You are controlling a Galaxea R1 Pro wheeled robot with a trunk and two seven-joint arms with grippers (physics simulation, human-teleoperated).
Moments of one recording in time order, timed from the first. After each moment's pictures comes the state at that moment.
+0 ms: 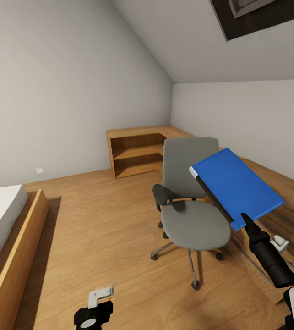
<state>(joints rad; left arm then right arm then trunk) -0.11 -0.01 -0.41 -1.12 0.47 0.33 0.69 -0.22 0.09 -0.64 -1.57 -0.94 0.60 0.47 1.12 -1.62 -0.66</state>
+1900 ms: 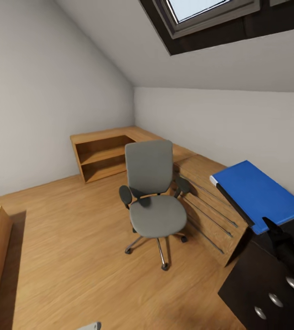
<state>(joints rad) -0.11 -0.03 -0.42 -0.69 0.46 -0.03 0.68 -0.21 -0.06 -0.68 -1.57 -1.07 0.61 0.18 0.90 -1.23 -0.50</state>
